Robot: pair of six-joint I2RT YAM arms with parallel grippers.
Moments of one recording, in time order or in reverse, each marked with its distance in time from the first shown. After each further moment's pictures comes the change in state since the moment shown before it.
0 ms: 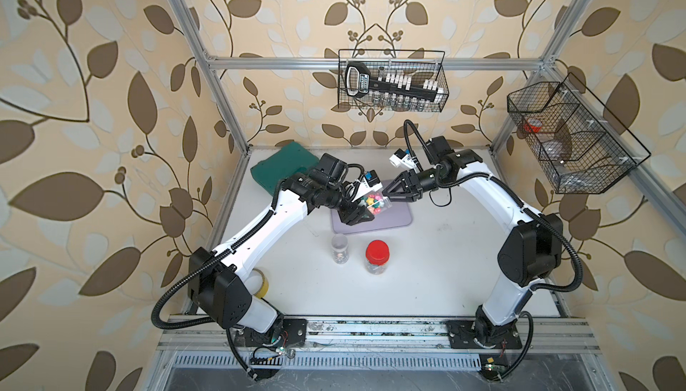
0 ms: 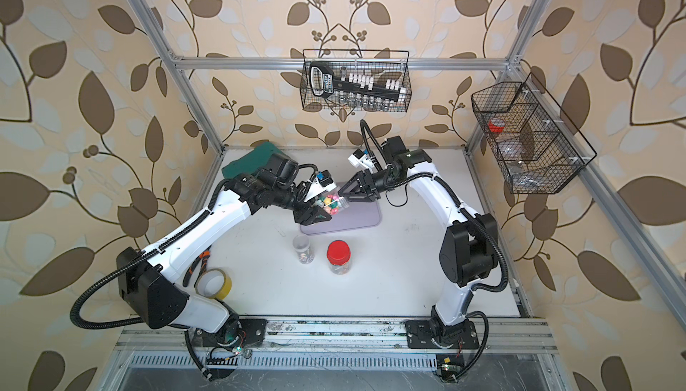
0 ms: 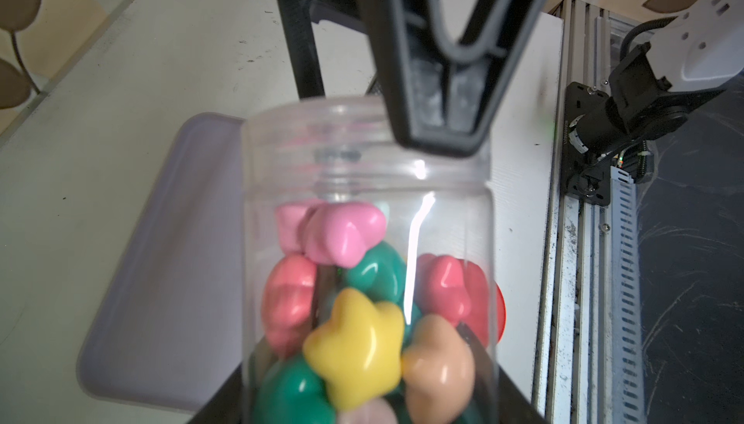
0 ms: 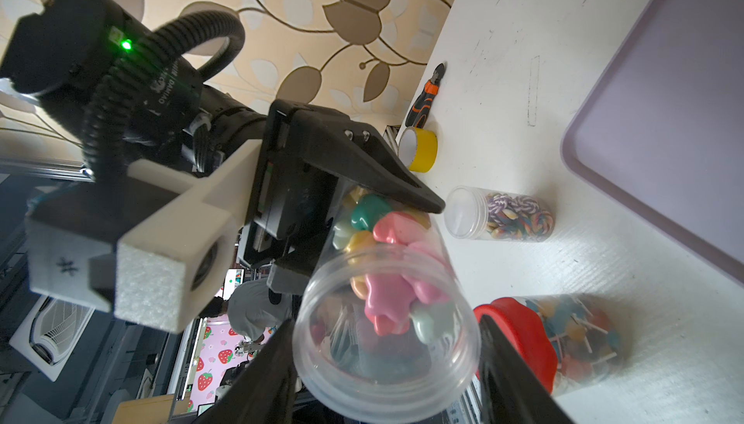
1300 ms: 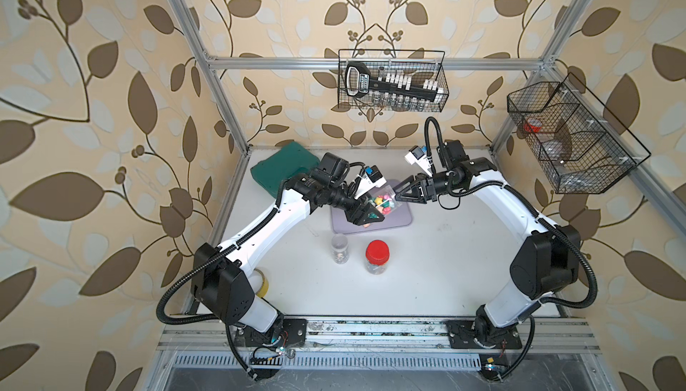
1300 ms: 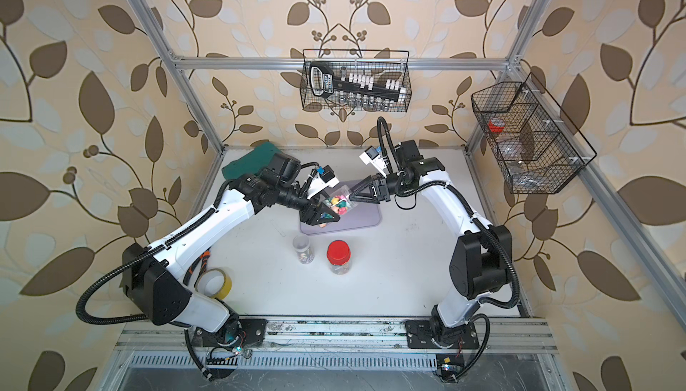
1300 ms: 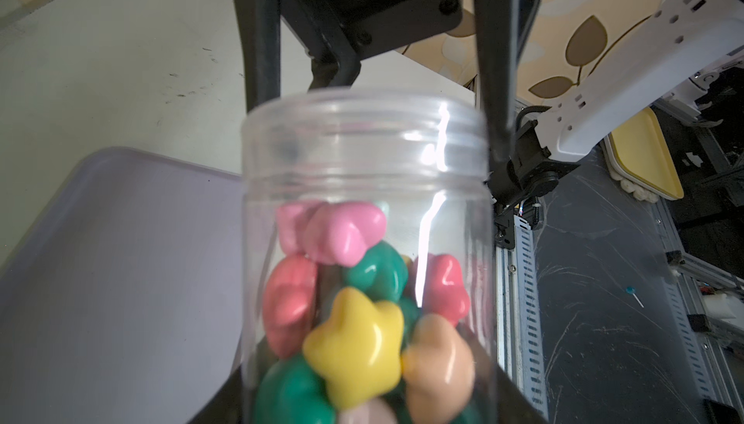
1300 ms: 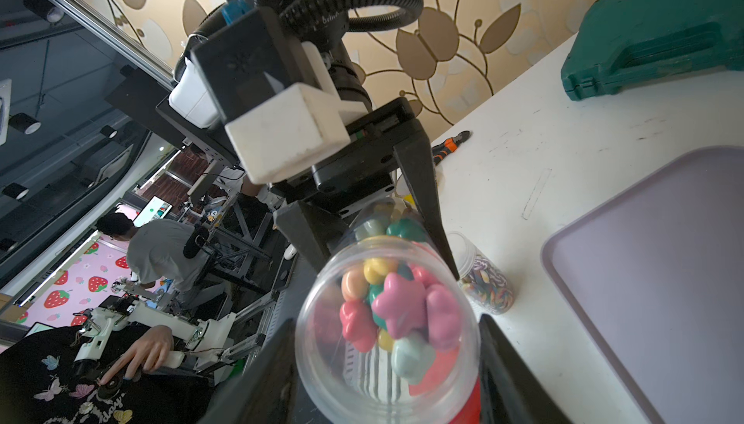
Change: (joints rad) left arm 0.009 0.025 -0.009 0.093 0.228 -0.150; right arm -0.070 -0.118 -0.153 0.132 -0.149 -0.427
